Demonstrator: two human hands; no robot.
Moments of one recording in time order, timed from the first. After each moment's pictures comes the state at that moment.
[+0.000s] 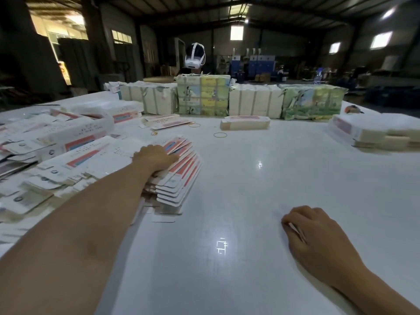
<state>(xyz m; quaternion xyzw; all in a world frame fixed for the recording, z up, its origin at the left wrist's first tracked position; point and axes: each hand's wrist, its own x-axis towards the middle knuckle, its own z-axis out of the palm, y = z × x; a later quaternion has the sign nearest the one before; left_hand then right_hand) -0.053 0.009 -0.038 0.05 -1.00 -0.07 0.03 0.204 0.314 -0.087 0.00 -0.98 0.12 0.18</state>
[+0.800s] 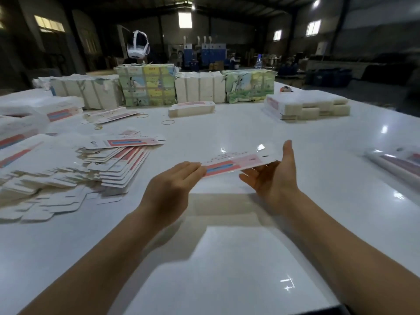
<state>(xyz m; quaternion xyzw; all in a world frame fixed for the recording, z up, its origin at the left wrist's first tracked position) 0.176 0.129 -0.061 -0.46 -0.81 -0.12 0.33 0.220 0.350 -0.051 -0.14 -0.41 0.89 0.13</state>
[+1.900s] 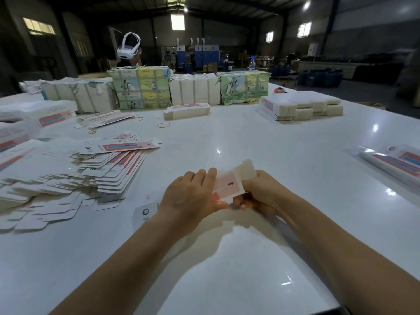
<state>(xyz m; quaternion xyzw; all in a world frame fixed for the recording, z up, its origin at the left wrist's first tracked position) 0.194 0.161 -0.053 -0.42 -0.88 -0.01 0.23 0.222 0.346 -0.063 -0.07 -0.69 0.72 -0.03</state>
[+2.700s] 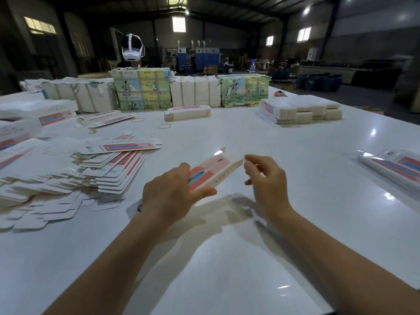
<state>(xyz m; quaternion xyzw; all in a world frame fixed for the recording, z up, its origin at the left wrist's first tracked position) 0.168 0.140 -0.050 -0.27 -0.94 -0.19 0.13 0.229 0.333 -0.064 -0.10 -0.72 0.58 0.37</state>
